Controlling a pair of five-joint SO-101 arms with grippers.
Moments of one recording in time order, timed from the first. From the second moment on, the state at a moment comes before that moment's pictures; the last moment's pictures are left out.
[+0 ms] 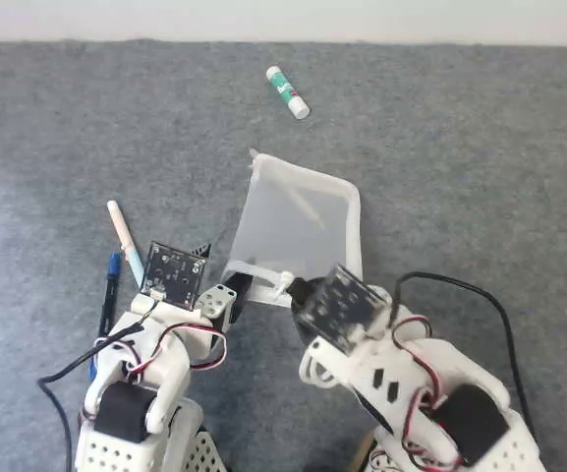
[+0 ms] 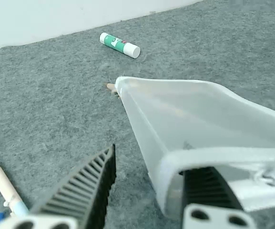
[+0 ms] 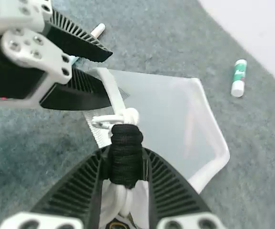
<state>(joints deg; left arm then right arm) 9.2 -101.1 83.1 61.8 0.1 -43.7 -84.9 56.2 69.0 16.2</state>
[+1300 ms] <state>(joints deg) -7.5 -100.6 81.9 60.4 0.0 -37.6 -88.0 57.7 69.0 18.5</state>
